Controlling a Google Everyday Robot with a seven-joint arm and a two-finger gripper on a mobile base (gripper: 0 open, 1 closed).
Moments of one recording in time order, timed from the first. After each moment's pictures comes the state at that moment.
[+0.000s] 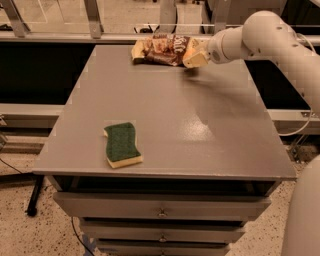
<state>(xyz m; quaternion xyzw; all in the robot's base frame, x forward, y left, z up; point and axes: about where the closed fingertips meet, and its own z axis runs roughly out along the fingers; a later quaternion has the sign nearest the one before) 0.814 -0.140 0.882 -0.40 0.77 0.05 0.50</state>
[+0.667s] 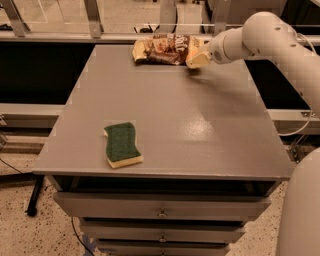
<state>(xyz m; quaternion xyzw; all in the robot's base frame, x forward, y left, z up) 0.822 -0.154 0.875 -0.38 0.78 0.04 0.50</state>
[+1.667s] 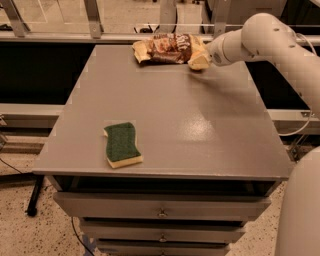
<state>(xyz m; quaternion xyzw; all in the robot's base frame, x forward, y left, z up) 0.819 -0.154 0.867 -0.38 0.79 0.04 0.48</state>
